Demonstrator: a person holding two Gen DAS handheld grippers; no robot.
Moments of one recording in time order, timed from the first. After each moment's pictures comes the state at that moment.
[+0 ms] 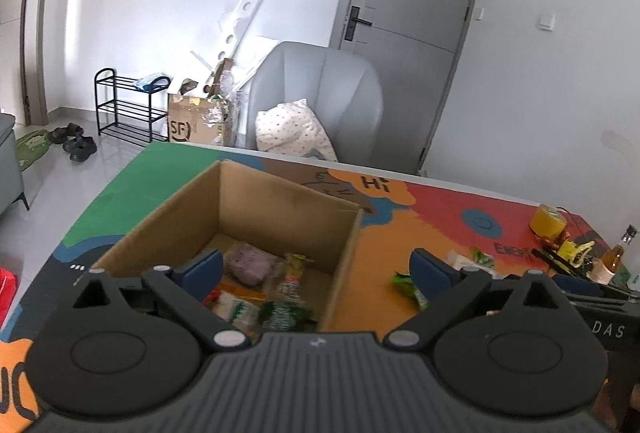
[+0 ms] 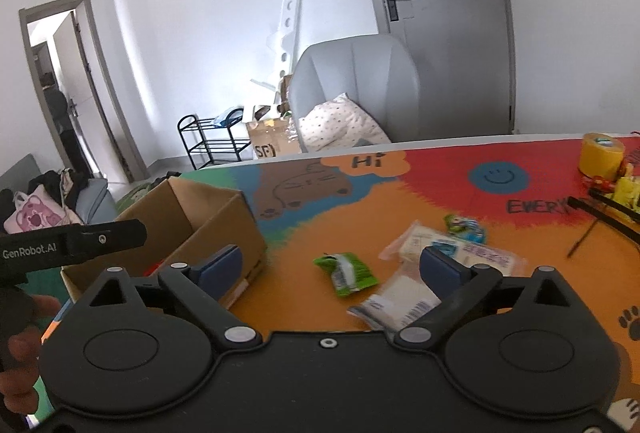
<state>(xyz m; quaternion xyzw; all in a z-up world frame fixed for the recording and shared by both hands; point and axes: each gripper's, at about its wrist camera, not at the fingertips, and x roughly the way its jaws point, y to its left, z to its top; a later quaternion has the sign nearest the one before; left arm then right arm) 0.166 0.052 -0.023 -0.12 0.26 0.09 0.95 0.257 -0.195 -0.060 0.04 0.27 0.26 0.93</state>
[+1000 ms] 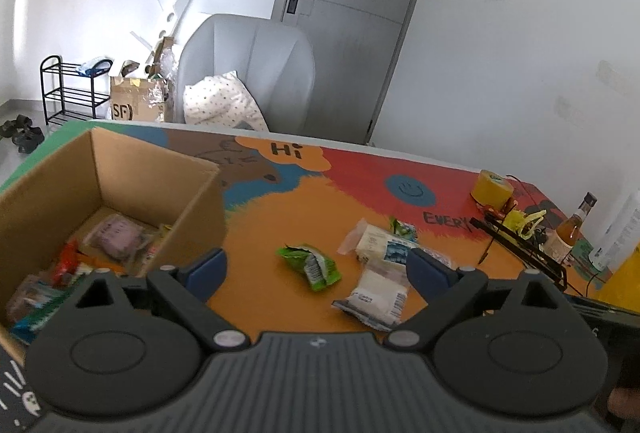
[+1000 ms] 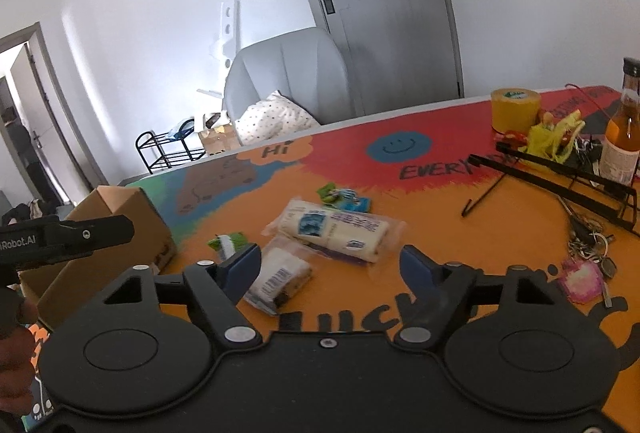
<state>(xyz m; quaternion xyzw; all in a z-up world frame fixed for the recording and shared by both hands) 0.209 -0.029 -0.048 -0.12 0.29 0.01 0.95 0.278 -0.291 -0.097 0.09 0.30 0.20 0.93</state>
